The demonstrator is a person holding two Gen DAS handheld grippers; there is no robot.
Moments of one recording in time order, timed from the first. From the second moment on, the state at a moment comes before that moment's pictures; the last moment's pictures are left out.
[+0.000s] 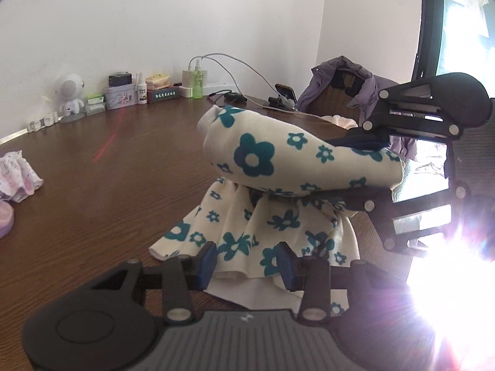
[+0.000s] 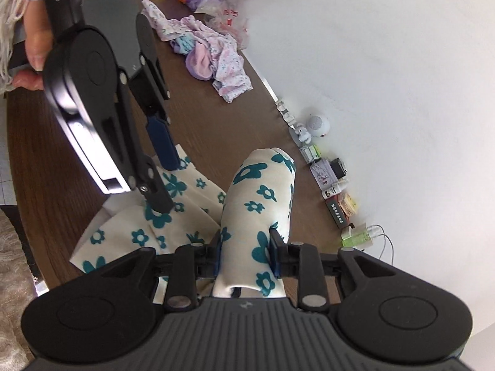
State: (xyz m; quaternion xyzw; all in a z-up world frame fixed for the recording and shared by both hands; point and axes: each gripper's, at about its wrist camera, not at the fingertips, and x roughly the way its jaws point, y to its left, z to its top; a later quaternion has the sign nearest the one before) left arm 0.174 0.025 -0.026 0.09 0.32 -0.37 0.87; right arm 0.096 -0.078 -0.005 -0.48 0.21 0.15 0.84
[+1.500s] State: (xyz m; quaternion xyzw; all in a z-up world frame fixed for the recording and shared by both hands) left arm 0.207 0.032 0.012 0.06 0.30 -0.35 0.88; right arm 0.091 -0.177 0.010 -0.03 0.26 0.23 0.94
